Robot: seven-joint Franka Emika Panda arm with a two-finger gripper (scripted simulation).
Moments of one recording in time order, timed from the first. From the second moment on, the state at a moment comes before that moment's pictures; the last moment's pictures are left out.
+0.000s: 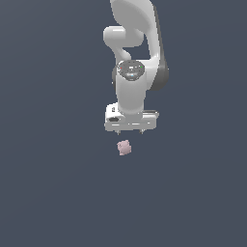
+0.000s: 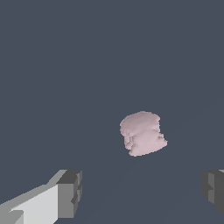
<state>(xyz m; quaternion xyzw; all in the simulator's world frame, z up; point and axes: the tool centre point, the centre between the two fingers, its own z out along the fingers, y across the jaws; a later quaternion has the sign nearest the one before) -0.005 0.029 0.160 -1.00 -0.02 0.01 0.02</state>
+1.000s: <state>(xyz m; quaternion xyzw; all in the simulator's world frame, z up) 0.003 0.009 0.160 -1.00 -0.04 0.00 0.00</state>
